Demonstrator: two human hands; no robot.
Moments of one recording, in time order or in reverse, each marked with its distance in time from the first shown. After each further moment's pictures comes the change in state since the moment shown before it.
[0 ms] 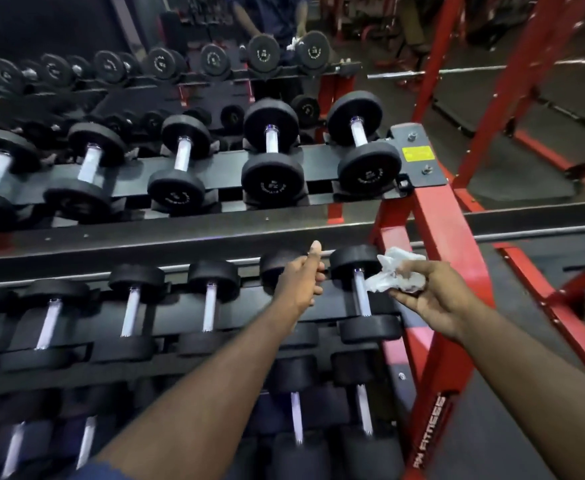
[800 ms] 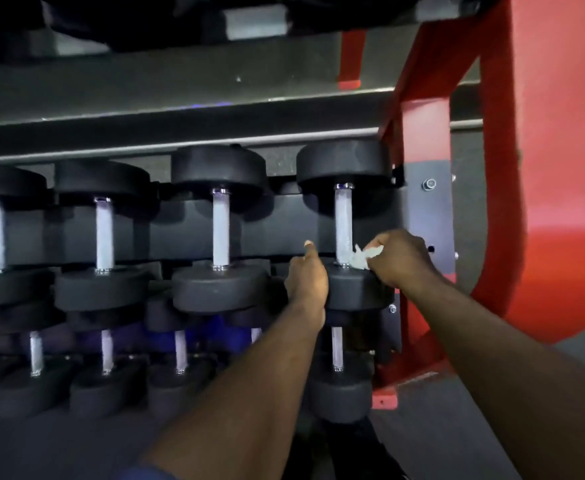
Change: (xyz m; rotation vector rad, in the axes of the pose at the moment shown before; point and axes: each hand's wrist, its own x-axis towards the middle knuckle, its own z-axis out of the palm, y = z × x) left_hand 0.172 -0.222 0.175 -0.037 0.454 -0.598; right_hand 0.270 0.138 -0.098 -1.292 0.031 0.047
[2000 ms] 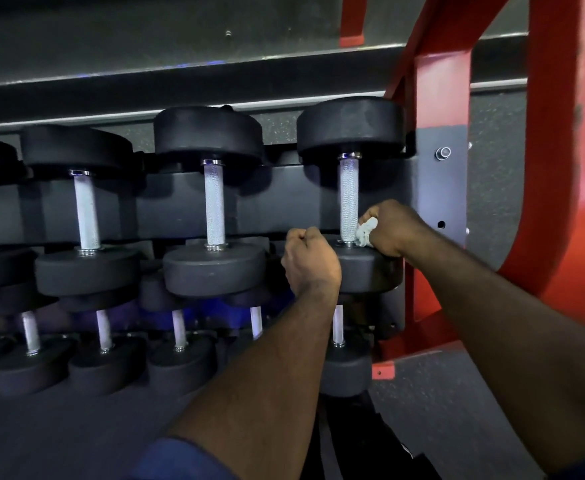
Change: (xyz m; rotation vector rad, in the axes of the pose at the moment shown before) left_hand -0.011 0.003 0.007 0.063 0.190 0.082; right_hand 0.023 -0.011 0.011 -0.165 -0.206 -0.069
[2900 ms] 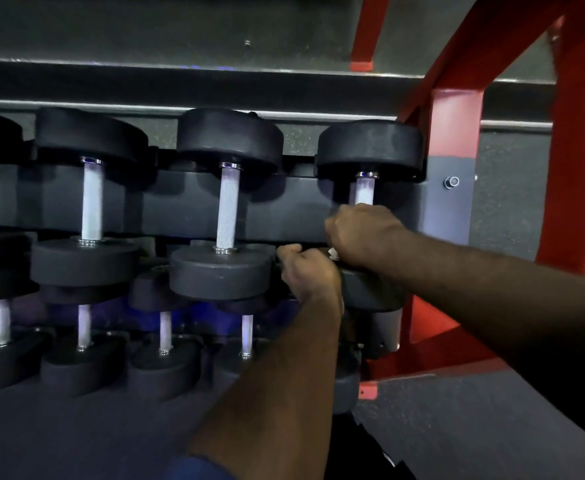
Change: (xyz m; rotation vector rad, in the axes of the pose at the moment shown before) left_hand 0.024 -0.009 0.003 -0.311 0.125 -0.122; right_hand -0.006 -0.076 0.012 -1.046 0.069 -0.580
